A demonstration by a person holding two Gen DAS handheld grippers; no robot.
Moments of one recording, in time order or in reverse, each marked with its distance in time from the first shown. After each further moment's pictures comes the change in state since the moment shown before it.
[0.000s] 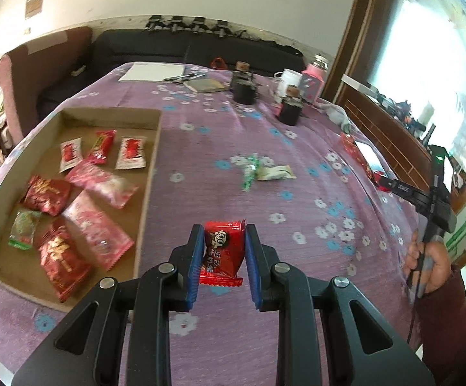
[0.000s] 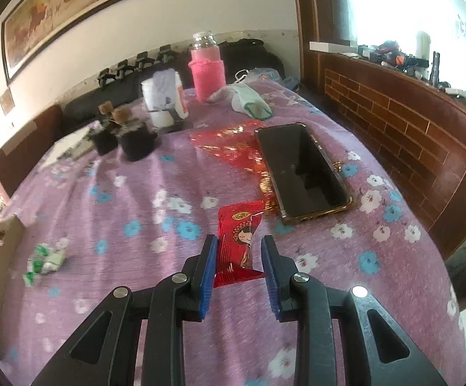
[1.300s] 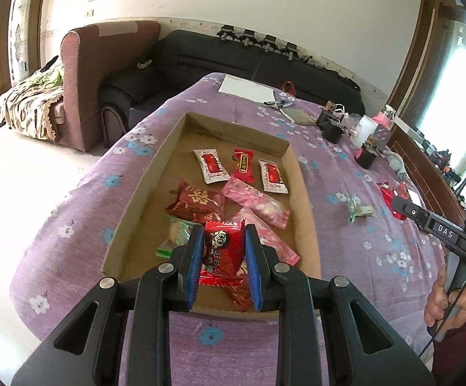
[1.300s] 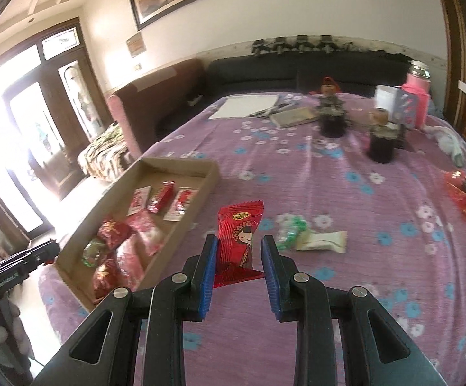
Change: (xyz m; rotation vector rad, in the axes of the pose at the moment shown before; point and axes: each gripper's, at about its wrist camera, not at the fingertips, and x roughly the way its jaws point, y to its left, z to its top) left arm -0.056 0.150 0.010 -0.165 -0.057 0.150; right arm -0.072 0.250 -0.040 -0.361 0.080 0.484
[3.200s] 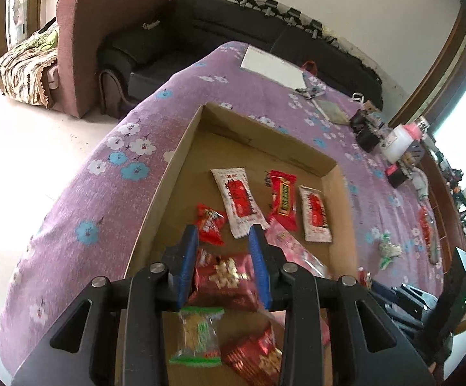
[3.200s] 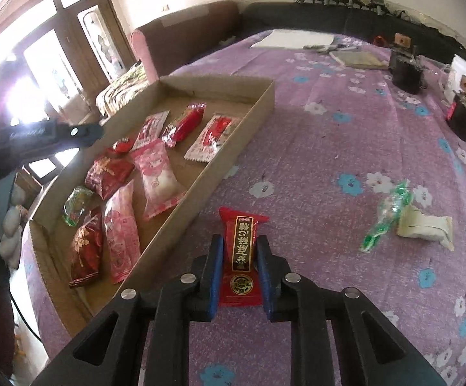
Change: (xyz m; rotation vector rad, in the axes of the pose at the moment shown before) left arm 0.093 0.043 0.066 -0.103 0.164 -0.024; right arm 0.108 0.037 -0.022 -0.106 0.235 0.077
